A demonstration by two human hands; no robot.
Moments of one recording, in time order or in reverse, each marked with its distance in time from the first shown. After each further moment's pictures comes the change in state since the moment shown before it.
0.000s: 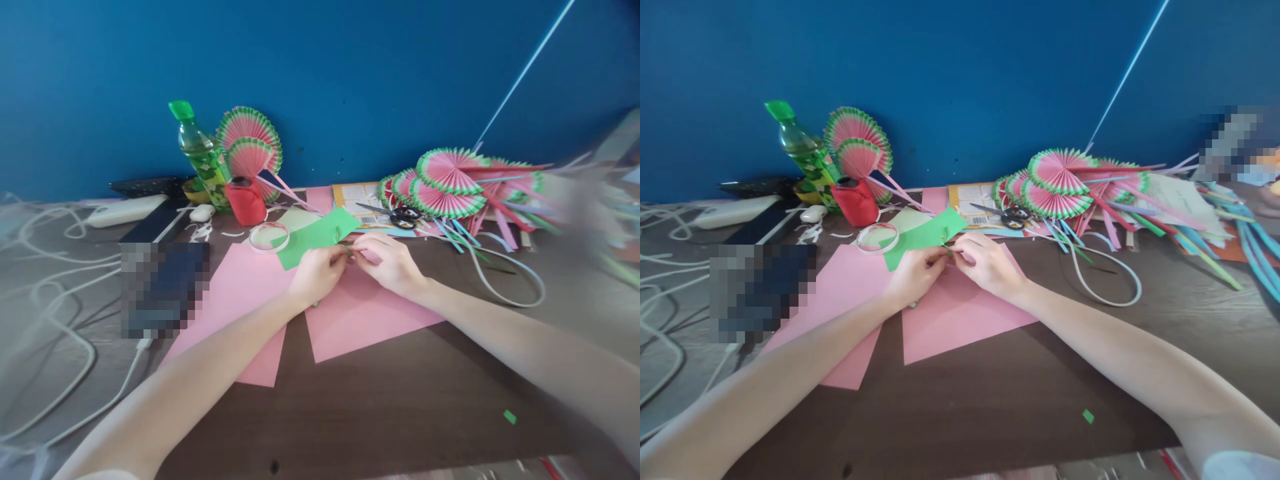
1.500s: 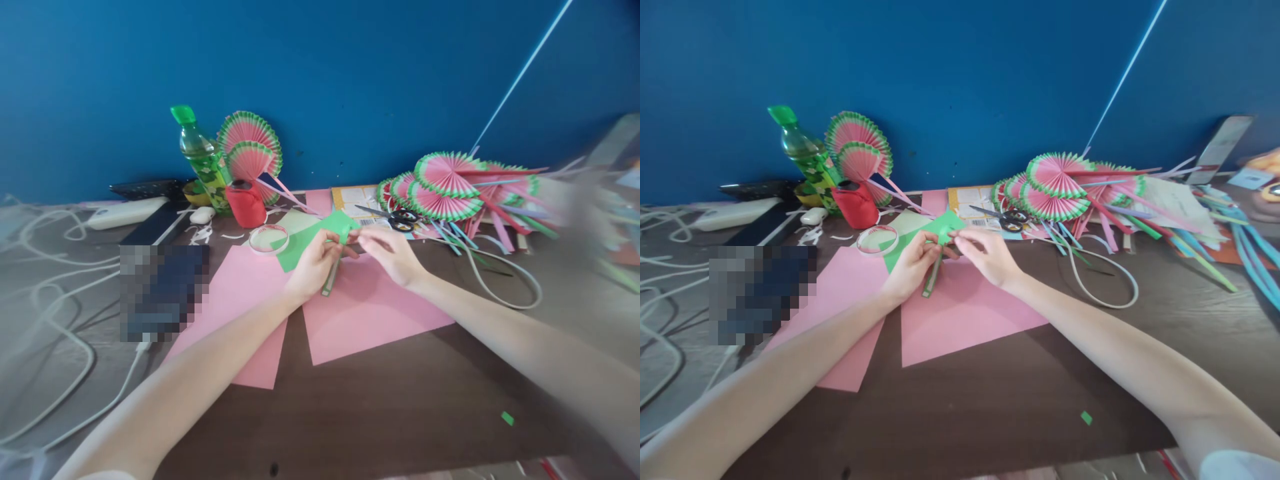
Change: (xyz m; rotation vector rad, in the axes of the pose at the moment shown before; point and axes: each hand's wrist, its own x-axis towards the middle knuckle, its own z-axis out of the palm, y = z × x) left_hand 0.005 -0.005 -0.001 -0.699 -0.042 -0.140; right_hand 0.014 -0.002 -0.012 0.391 -0.106 0.472
